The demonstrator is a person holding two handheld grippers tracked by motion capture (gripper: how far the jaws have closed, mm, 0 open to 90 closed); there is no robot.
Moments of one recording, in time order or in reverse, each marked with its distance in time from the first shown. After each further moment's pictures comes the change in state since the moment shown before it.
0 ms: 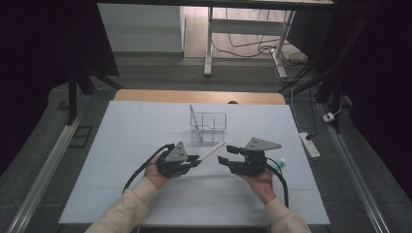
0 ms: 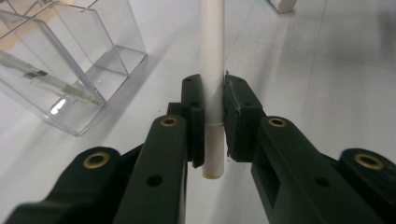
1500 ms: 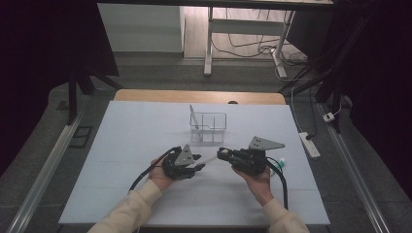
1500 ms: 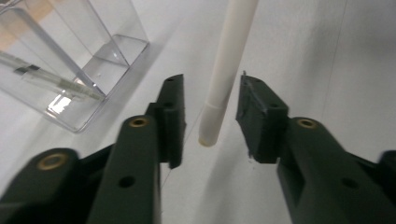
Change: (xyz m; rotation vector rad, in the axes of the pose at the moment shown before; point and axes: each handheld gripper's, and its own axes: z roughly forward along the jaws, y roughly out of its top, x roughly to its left) left arm -0.006 0.001 0.014 0.054 0.055 0.012; right arm 0.002 0.004 -0.003 -0.115 0.133 0.062
